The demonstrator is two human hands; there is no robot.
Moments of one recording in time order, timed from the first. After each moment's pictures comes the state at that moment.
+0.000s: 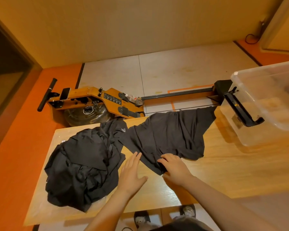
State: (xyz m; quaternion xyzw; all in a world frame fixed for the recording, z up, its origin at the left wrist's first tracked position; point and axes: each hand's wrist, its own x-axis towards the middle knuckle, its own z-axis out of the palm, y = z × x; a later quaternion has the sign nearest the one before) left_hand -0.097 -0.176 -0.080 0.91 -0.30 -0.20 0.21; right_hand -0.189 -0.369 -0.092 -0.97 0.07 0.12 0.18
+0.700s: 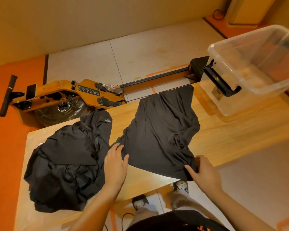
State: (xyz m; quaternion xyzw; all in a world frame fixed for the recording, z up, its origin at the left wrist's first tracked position) left_hand -0.084 -0.156 -0.094 0.93 -0.28 -0.10 0.21; right_hand -0.322 -0.356 -0.090 -0.83 0.48 0.01 0.28
